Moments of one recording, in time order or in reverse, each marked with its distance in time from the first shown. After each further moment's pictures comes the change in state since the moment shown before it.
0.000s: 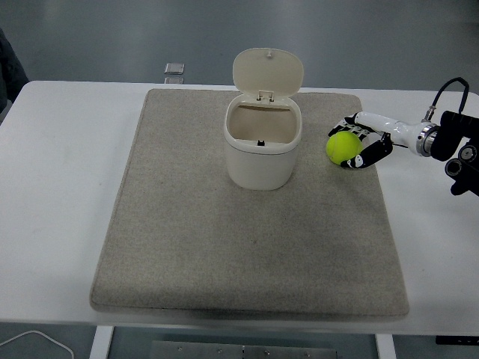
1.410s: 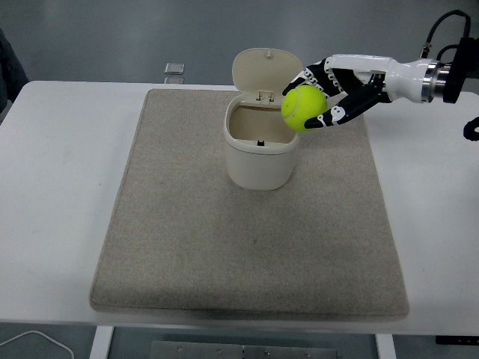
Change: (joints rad) left arm 0.000 0.000 0.001 0.000 0.000 0.000 0.000; right arm 0.187 -0.064 0.095 0.195 0.405 0.356 -0.003
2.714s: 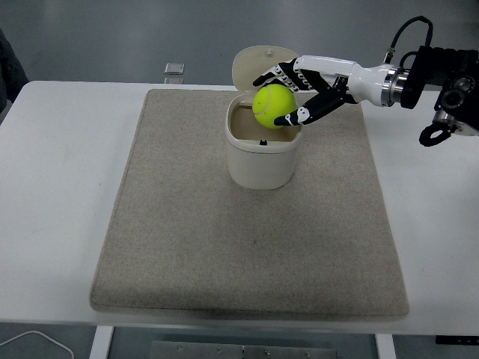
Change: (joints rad) left arm 0.000 0.000 0.000 0.000 0.001 0.000 0.000; right arm 0.000 0.102 -0.030 -0.025 -0.040 -0.135 0.000
